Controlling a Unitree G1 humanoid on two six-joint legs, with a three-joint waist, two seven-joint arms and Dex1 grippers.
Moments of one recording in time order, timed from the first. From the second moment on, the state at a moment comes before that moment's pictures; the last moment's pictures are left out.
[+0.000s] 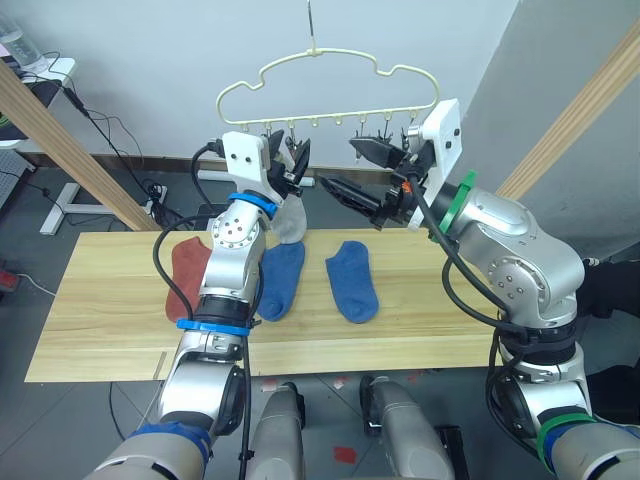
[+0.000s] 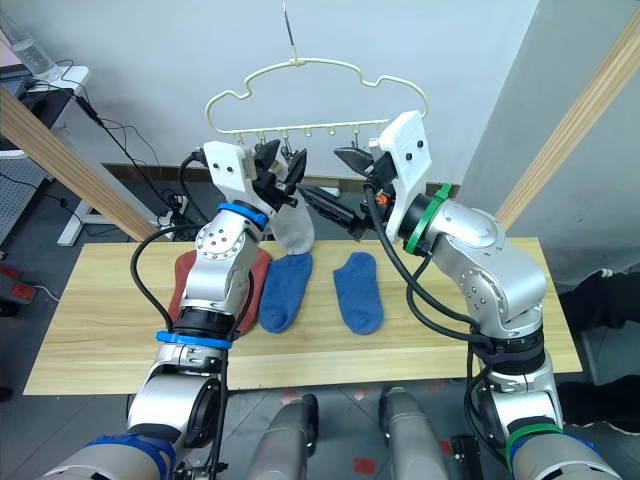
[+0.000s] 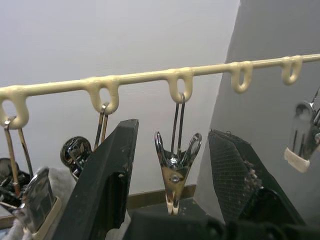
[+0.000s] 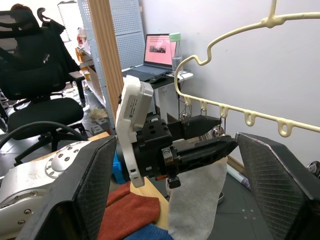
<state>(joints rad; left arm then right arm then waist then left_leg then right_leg) -0.79 0.21 0.06 0.43 -0.13 -0.10 -0.28 -0.75 -0.28 0.05 -0.39 0.49 0.78 0.52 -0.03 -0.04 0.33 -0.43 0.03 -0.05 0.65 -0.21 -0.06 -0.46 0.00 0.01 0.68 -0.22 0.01</state>
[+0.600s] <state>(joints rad) -0.79 0.21 0.06 0.44 -0.13 -0.11 -0.28 -0.75 -0.29 0.06 -0.39 0.49 0.77 0.52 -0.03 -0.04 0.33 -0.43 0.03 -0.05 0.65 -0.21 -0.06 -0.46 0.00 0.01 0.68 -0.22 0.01</state>
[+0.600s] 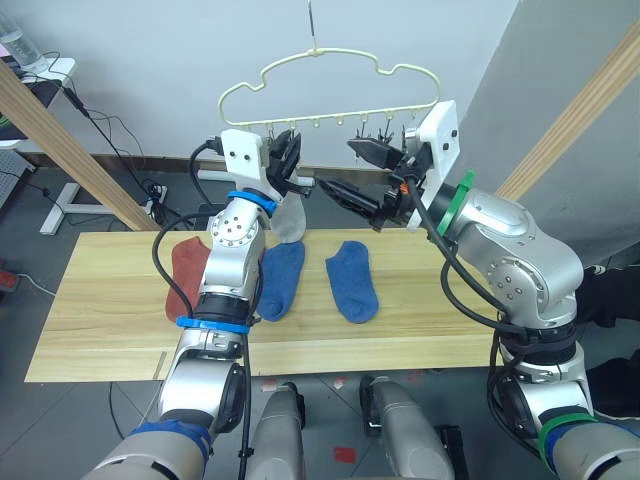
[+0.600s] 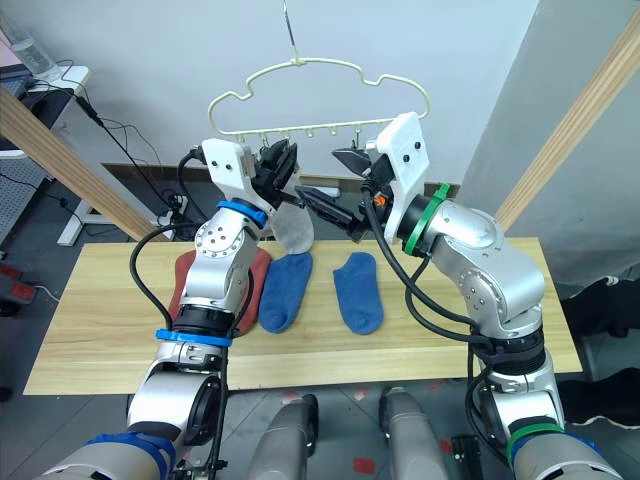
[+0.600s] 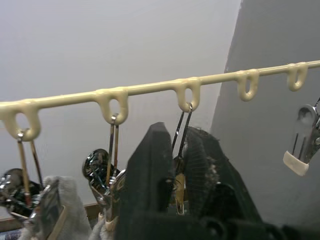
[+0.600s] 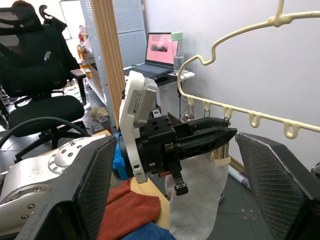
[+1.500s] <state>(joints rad) -0.87 0.44 0.32 0.06 -0.75 1.20 -0.44 -0.82 -0.23 0.39 0.57 0.07 0.50 0.63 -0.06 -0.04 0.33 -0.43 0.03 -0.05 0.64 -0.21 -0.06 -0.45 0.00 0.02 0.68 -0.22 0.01</state>
